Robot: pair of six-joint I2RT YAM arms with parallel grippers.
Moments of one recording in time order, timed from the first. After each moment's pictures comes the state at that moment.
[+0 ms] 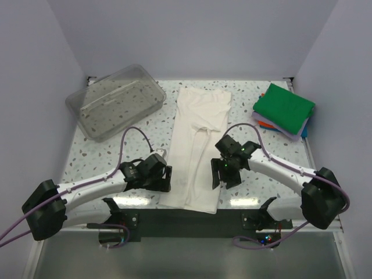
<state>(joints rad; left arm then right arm) -0.91 1.12 0.55 -0.54 -0.10 -0.75 0.67 1.34 0.85 -0.89 -0.16 0.64</state>
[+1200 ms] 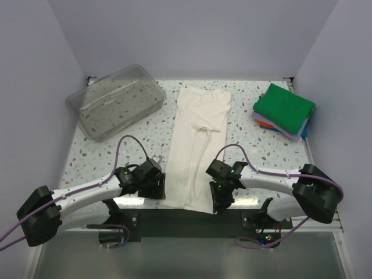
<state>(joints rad) -0.91 1.03 0.47 -0.59 0.00 -0.81 0.98 1.35 0.60 -0.68 -0.28 0.90</state>
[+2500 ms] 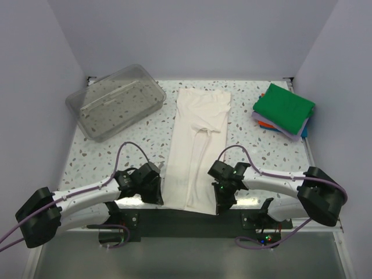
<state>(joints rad) -0.91 1.01 0.38 -0.49 0.17 -0.86 0.98 1.31 0.59 -0.72 -0.28 0.93</state>
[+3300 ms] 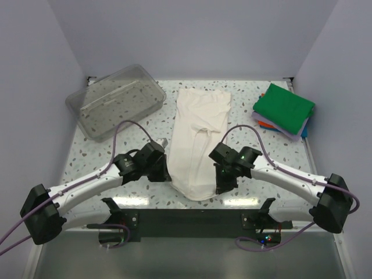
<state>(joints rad) -0.85 1.08 0.70 -0.59 0.05 -0.82 0.93 1.21 0.88 -1.00 -0.06 0.94</state>
